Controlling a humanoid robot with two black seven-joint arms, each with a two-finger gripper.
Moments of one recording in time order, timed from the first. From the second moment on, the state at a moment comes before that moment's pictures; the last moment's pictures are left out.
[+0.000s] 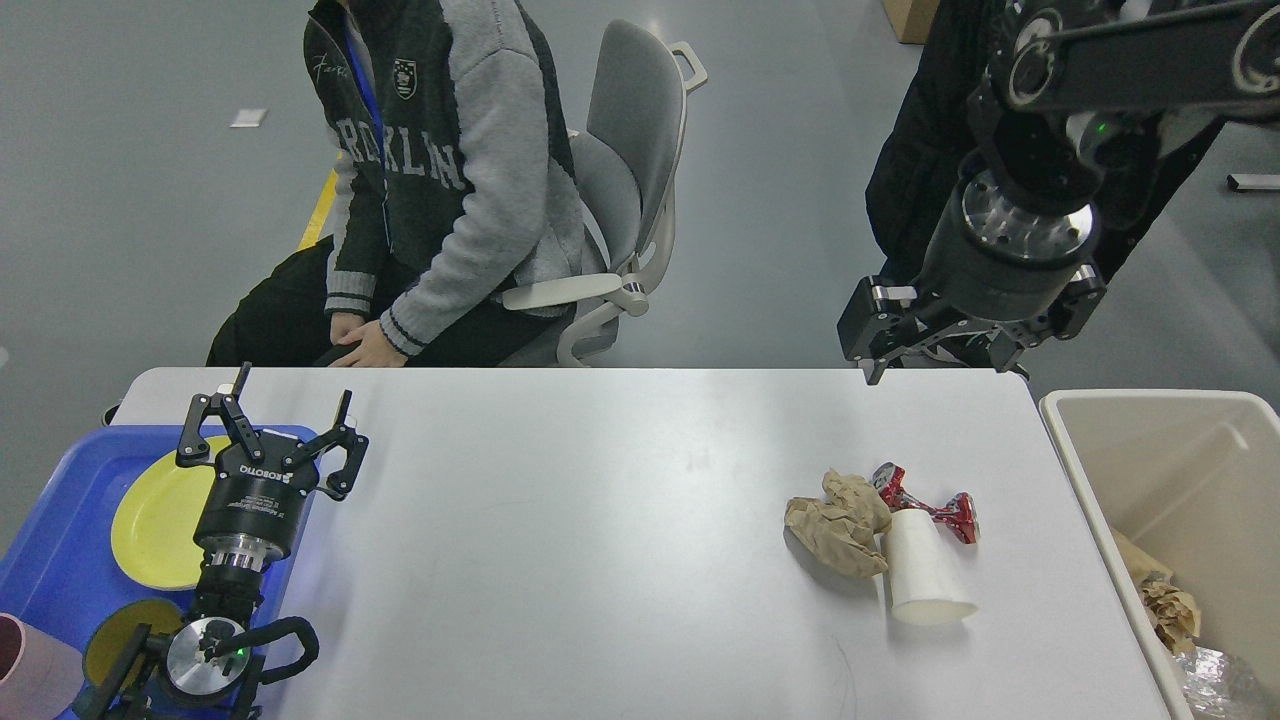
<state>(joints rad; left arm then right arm) -0.17 -0.03 -1.71 -0.90 0.38 -0.61 -0.08 2.32 -0.19 -1.16 1.42 0.08 0.77 -0.35</state>
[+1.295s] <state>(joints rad) -0.17 -0.03 -1.71 -0.90 0.38 -0.61 -0.08 1.26 0.00 -0.97 0.69 0.20 0.33 -0.36</state>
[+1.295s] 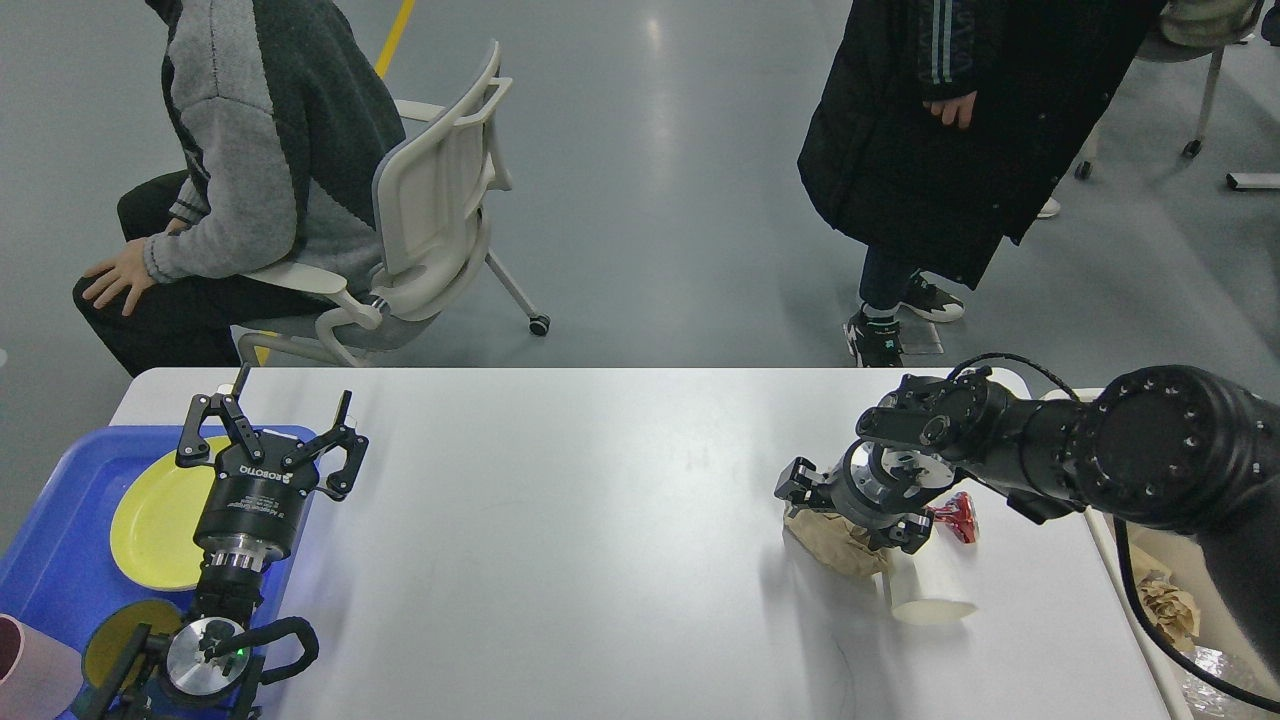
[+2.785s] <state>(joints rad) -0.17 -0.03 -1.71 -0.90 0.38 -0.61 -0.08 2.09 -0.20 -1.15 1.54 0.27 0.47 -0.31</state>
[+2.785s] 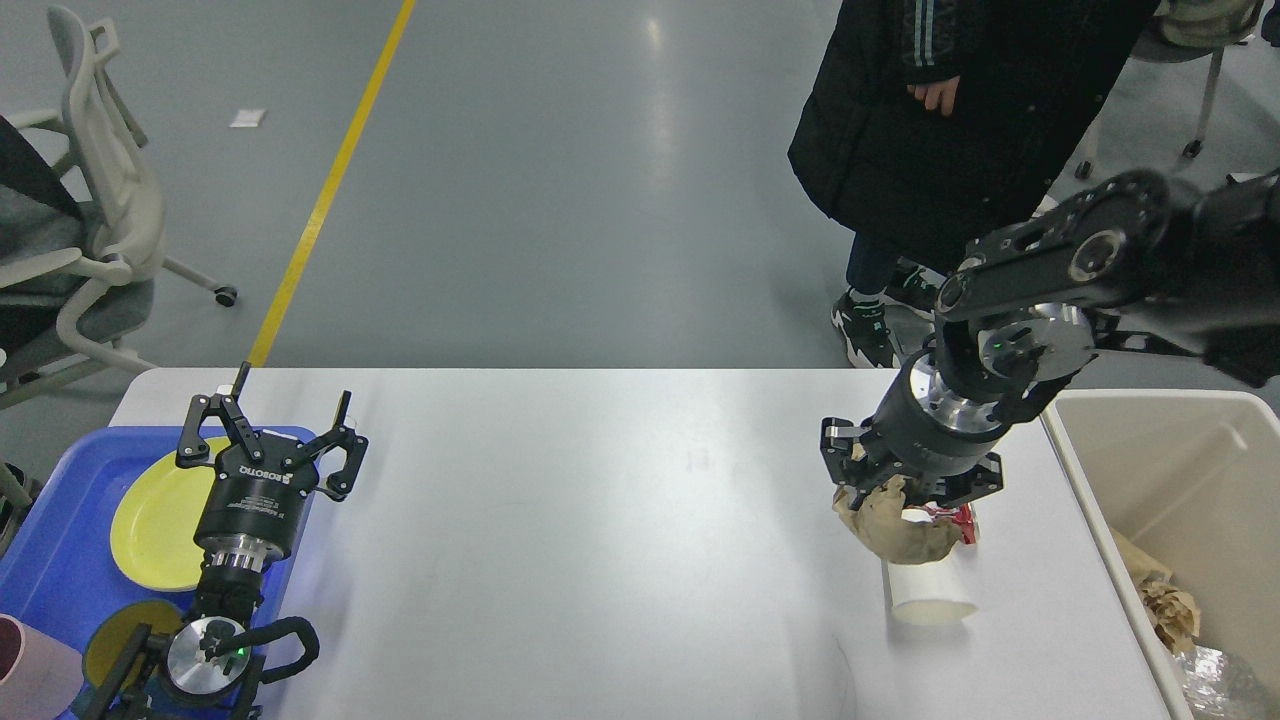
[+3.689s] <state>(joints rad) -0.17 -0.03 -1.71 -0.90 0.38 -0.61 -0.08 2.32 -0.32 -1.65 1.58 0.13 0.50 0.03</state>
